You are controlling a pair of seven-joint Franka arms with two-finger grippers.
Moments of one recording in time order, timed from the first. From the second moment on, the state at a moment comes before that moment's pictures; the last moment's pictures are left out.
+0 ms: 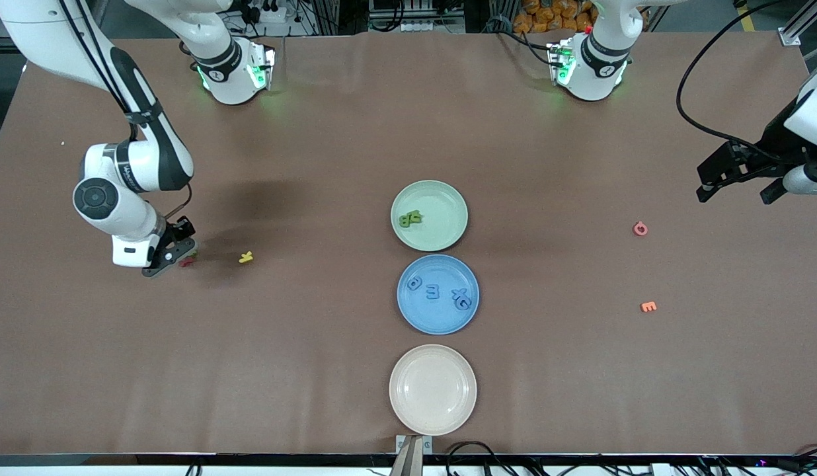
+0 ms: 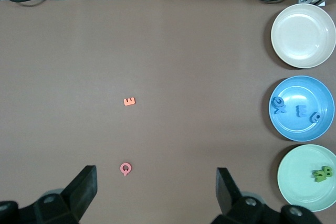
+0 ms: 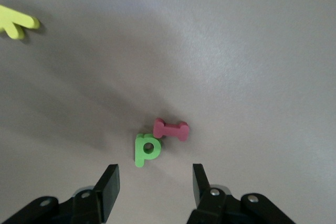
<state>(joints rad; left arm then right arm) 0.00 0.00 -0.11 -1.56 0.00 1.76 -0.08 -0.07 0.34 0.00 -2.22 -0.27 2.48 -0.56</state>
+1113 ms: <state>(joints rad) -0.04 0.00 -0.05 -1.56 0.00 1.75 -0.08 -0.07 0.40 -0.01 -2.25 -0.24 2.57 -0.56</state>
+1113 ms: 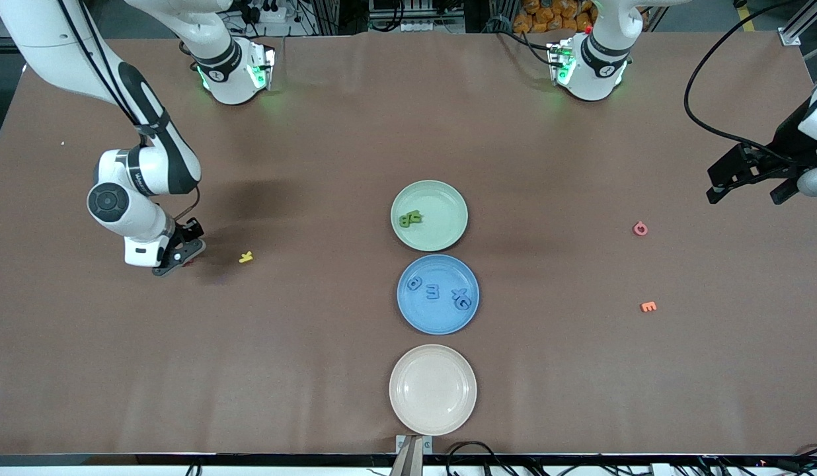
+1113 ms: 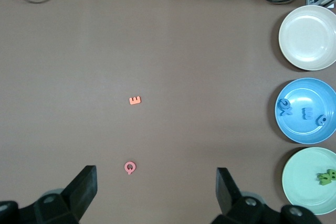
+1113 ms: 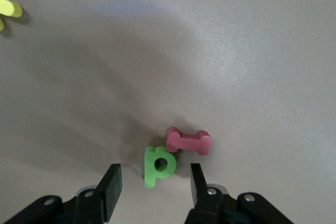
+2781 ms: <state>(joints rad) -0.06 0.01 -0.08 -1.56 0.00 1.65 -0.08 -0.06 0.39 -0.01 -2.24 -0.23 2.54 -0.54</state>
